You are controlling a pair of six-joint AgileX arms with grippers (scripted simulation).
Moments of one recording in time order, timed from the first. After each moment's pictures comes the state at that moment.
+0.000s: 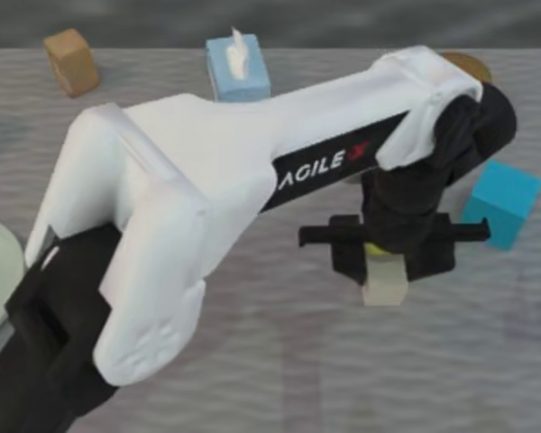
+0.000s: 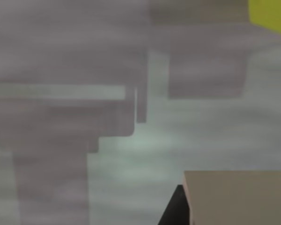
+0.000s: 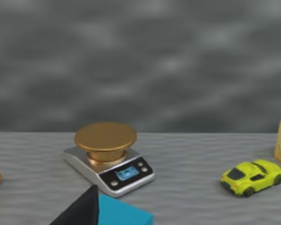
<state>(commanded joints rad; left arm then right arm) -0.92 2.47 2.19 -1.27 -0.02 -0.91 0.00 0.00 0.00 0.00 0.00 0.00</state>
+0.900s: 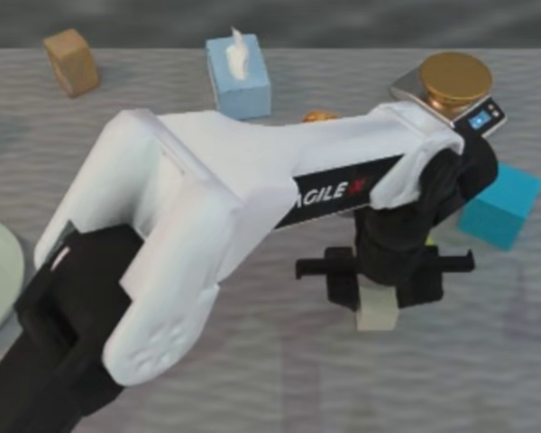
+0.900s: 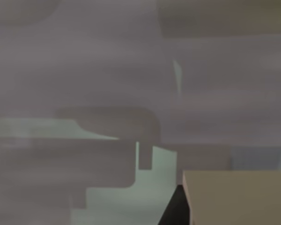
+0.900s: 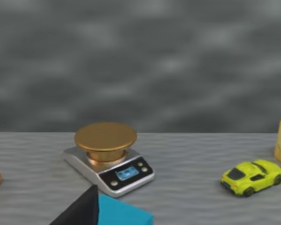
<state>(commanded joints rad) -0.93 2.49 2.03 -1.09 -0.02 -0.92 0.00 0.00 0.00 0.00 0.00 0.00</state>
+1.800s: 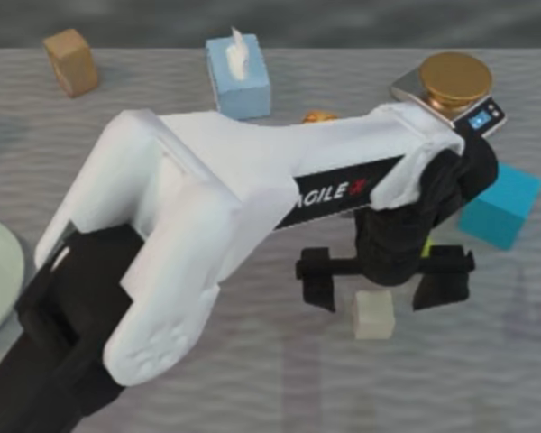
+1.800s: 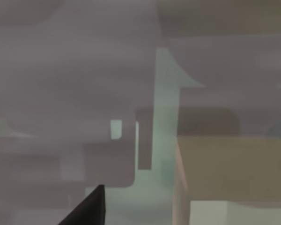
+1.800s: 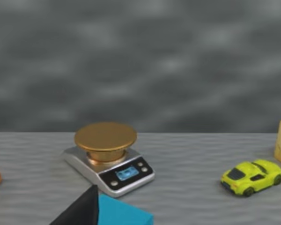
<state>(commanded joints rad) -0.93 2.49 2.03 -1.09 -0.02 -0.92 0.00 0.00 0.00 0.00 0.00 0.00</state>
